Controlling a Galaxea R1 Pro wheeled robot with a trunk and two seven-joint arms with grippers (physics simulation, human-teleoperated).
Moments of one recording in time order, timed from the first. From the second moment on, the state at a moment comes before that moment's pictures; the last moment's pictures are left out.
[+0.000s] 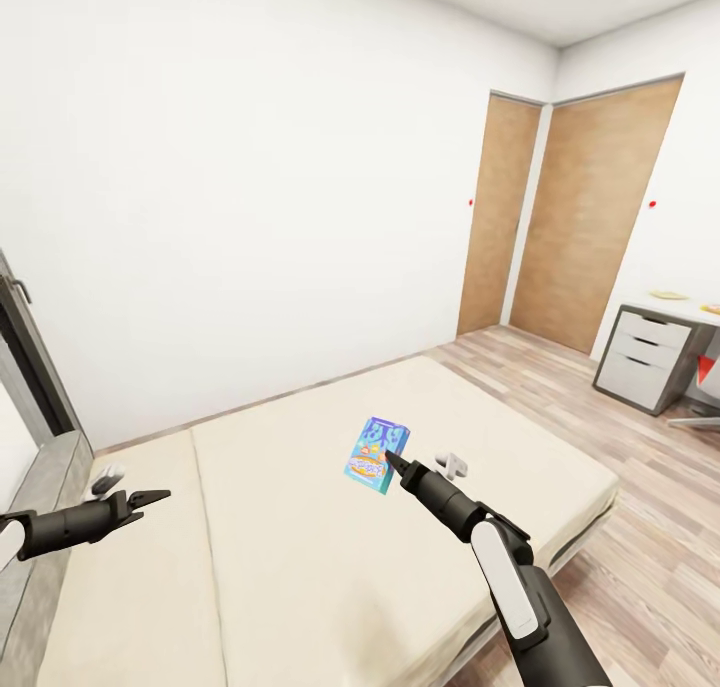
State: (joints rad) left arm -0.60 0.59 -0.02 -0.63 0.61 0.72 -0.81; right arm -0.38 0.10 0.05 -1.23 -0.69 0.45 0.23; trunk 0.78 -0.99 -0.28
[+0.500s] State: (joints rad) left arm -0.60 0.59 -0.02 -0.63 0.61 0.72 -0.81; right arm -0.38 0.10 0.05 -1.23 -0.69 0.45 0.23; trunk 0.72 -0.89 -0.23
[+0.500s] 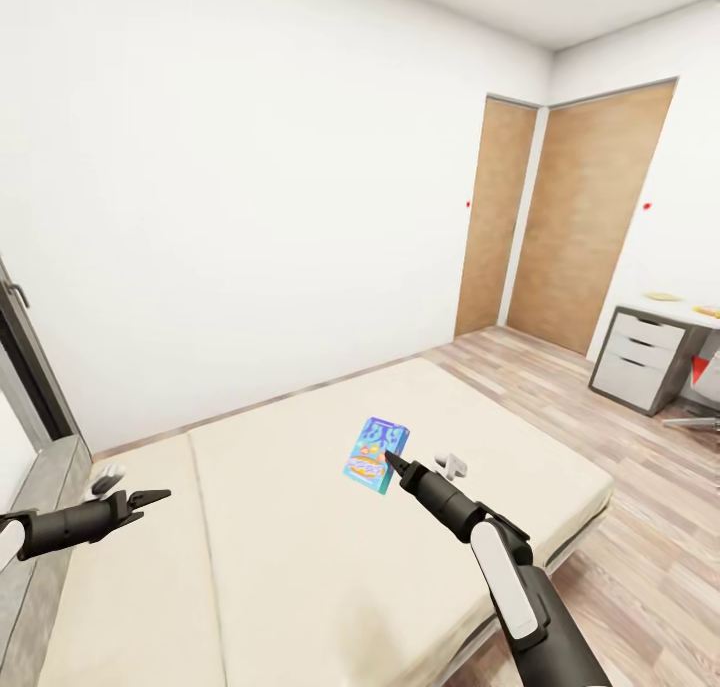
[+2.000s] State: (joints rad) left arm -0.60 0.59 -0.02 -0.64 0.61 0.72 -0.82; right arm -0.38 0.10 0.06 -1.23 -0.68 0.45 0.23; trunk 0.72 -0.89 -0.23
